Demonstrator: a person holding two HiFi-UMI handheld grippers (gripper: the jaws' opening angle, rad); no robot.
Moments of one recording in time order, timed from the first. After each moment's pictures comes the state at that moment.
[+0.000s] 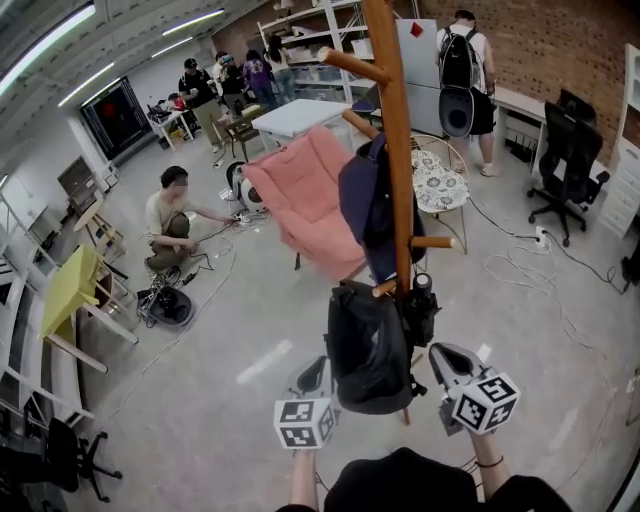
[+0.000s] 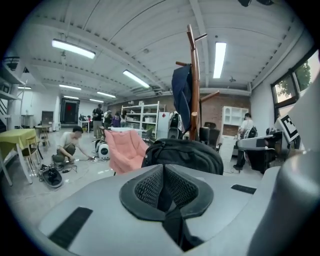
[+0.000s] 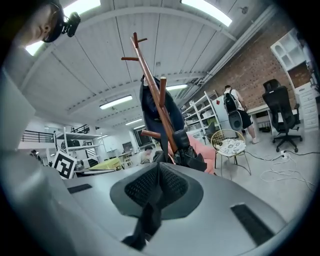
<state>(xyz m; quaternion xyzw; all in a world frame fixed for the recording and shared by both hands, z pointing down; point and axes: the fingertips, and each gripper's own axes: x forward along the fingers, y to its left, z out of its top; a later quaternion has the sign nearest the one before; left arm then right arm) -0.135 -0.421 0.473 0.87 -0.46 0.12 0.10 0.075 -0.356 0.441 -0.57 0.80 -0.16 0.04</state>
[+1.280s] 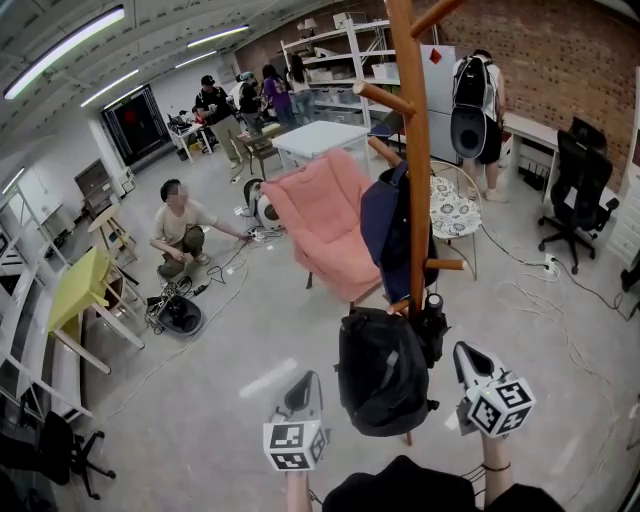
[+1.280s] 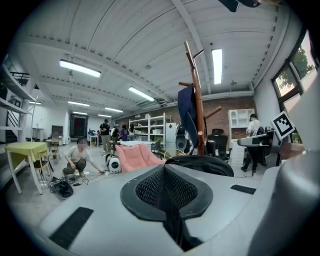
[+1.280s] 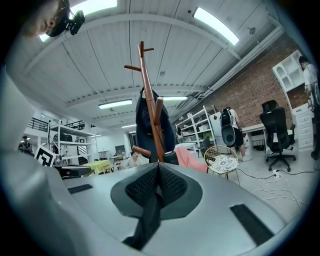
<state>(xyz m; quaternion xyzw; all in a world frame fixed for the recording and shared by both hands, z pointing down) -0.181 -0.408 0.422 0.85 -0.51 0.08 0.04 0.108 -0.368 0.400 -0.61 0.78 -0.09 0.04</state>
